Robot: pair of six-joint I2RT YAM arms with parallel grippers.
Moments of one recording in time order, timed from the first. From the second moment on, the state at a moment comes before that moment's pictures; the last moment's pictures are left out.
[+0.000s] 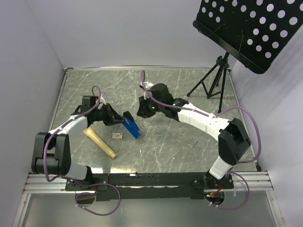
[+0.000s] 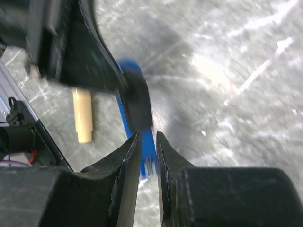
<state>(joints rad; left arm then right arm) -0.10 1.43 0.76 -0.16 0.77 -0.72 0.76 1.65 1.29 -0.24 -0.26 0.30</state>
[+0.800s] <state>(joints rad) -0.17 1.36 0.76 -0.12 0.84 -0.69 0.72 1.67 1.36 -0.22 -0.49 0.30</state>
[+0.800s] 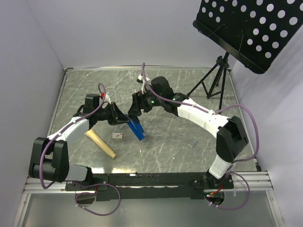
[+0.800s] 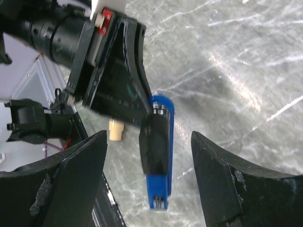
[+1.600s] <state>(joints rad) -0.15 1.35 0.77 -0.12 0.84 -0.69 0.75 1.77 1.41 -0.25 -0.46 0.27</state>
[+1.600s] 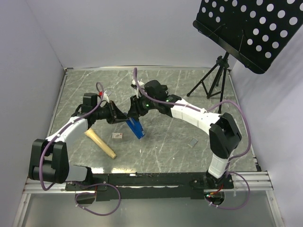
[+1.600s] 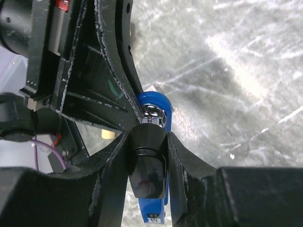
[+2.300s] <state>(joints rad) 0.03 1.33 0.77 -0.22 0.80 -0.67 0.69 1.40 0.96 0.00 -0.47 0.25</state>
